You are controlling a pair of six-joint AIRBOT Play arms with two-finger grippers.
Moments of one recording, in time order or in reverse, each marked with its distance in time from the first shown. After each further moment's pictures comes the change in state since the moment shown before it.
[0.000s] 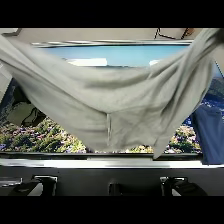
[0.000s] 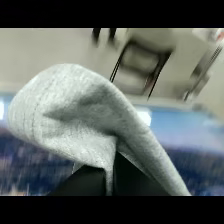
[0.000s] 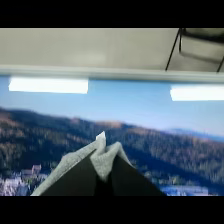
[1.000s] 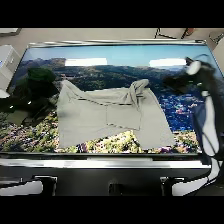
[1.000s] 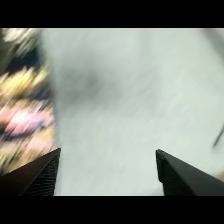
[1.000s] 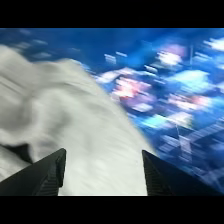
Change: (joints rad) left arm 0.233 -0.592 -0.320 0.049 -0.392 -0.009; right arm -0.337 -0.679 -0.111 0.325 0.059 0.157
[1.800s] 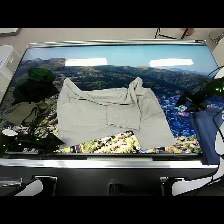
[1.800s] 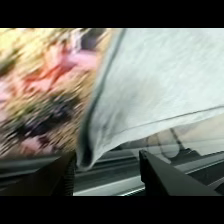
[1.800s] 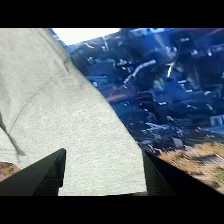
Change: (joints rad) left arm 0.101 0.259 -0.676 -0.122 0.105 0.188; right arm -0.186 0.008 -0.034 0.069 0.379 -0.214
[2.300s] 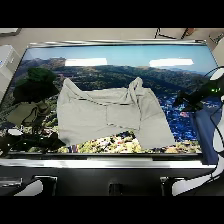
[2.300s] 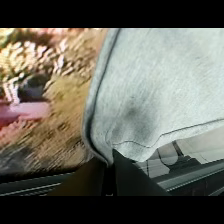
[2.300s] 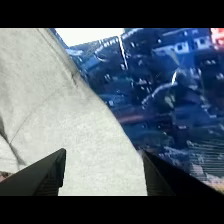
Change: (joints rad) left arm -0.061 -0.031 -0.012 -0.025 0.070 -0.027; right arm 0.009 -0.048 -0.011 0.022 -0.049 -0.026
